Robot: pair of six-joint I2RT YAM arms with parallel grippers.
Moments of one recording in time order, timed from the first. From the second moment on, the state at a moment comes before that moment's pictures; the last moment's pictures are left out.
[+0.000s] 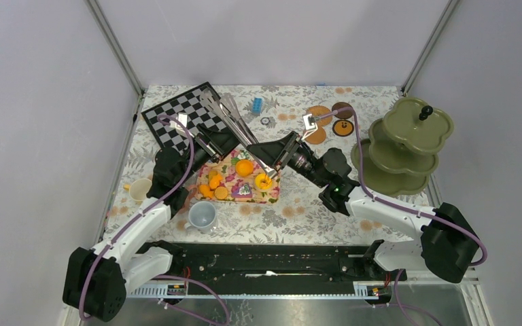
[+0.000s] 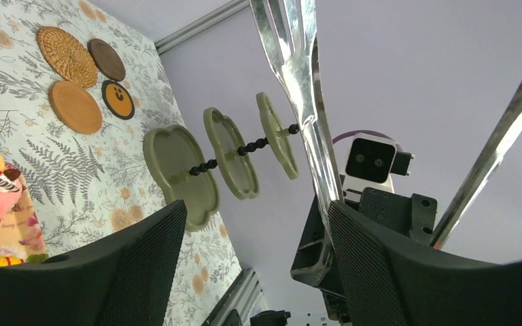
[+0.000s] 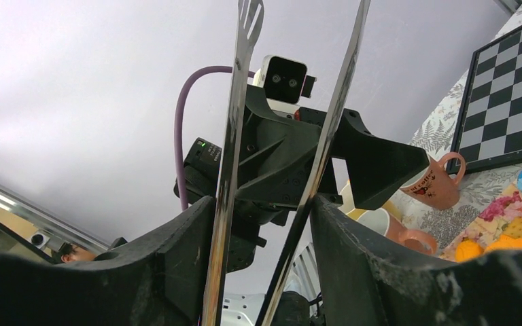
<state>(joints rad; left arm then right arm) -0.36 0.99 0.55 0.60 0.41 -1.21 0.84 1.28 0.73 0.85 -0.17 1.05</state>
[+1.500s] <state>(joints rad) -0.35 1.06 0.60 0.63 0.39 -1.30 0.84 1.37 0.77 0.77 -0.23 1.07</state>
